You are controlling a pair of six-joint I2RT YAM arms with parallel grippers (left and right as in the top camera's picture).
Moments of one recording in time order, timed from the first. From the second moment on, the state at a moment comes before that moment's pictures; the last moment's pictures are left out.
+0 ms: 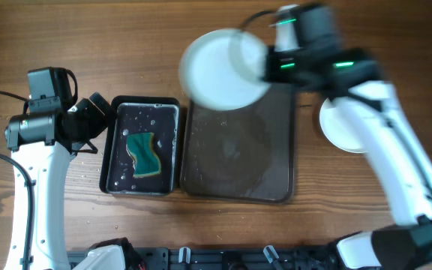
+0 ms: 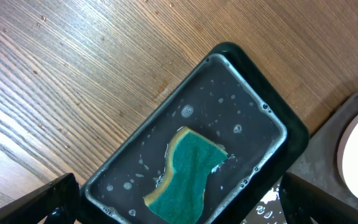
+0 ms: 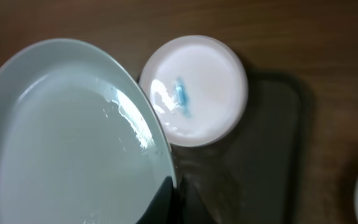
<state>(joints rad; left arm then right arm) 0.17 1.31 1.18 -1.04 -0.01 -0.57 0.30 1.61 1.65 -0.95 -0.14 0.40</state>
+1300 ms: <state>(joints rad) 0.17 1.31 1.18 -1.04 -0.01 -0.57 0.22 1.43 1.39 -0.94 -0.34 0.15</state>
